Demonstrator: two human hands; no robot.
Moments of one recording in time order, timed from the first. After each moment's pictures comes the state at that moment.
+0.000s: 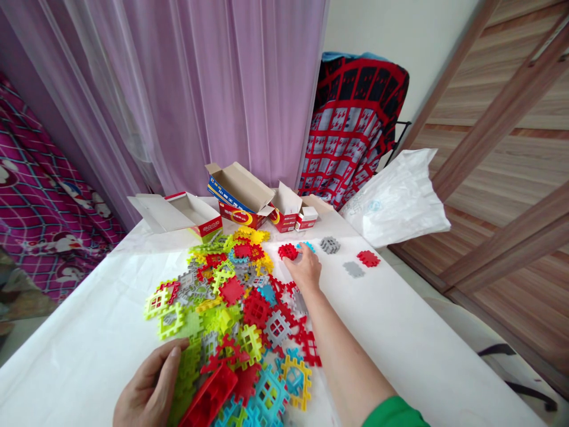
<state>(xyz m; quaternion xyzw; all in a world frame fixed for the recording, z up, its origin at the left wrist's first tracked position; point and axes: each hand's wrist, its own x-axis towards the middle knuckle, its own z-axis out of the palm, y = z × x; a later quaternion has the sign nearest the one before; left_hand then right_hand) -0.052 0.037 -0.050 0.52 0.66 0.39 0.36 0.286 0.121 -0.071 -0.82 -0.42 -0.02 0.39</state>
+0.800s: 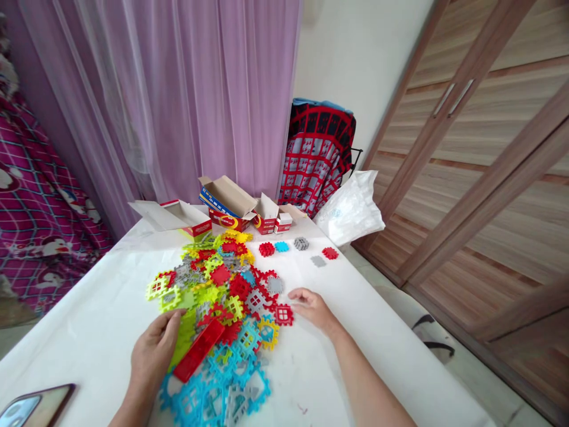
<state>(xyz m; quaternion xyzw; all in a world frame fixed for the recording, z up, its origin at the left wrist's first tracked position) -0.050 0.040 -0.042 0.57 0.65 0.39 0.31 0.310 -0.051 -0.072 -0.61 -0.54 0.29 0.50</state>
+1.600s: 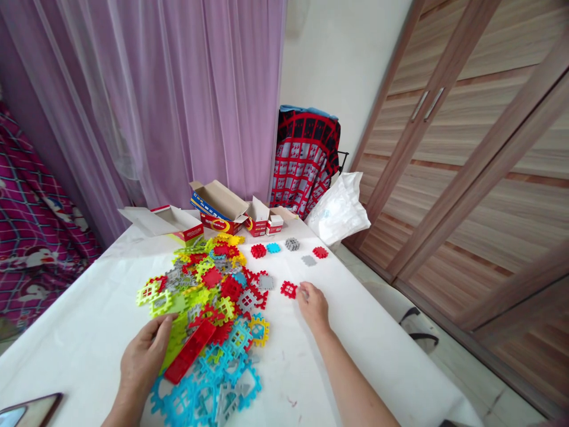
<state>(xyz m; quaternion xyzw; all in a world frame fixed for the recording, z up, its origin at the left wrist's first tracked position) -0.051 0.041 -0.038 0.58 0.66 0.37 0.31 0.314 -0.057 -0.076 -0.84 -0.42 -0.03 0.33</state>
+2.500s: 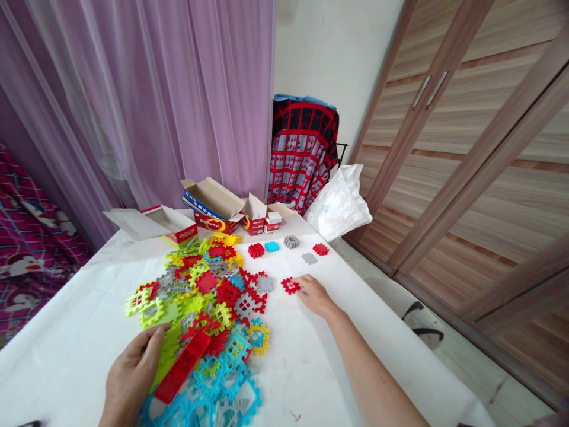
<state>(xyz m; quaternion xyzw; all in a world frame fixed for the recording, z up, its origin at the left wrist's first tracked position) -0.051 0.043 -0.041 0.59 0.65 0.38 0.30 0.348 -0.041 -0.059 -0.77 -0.58 0.06 0.25</state>
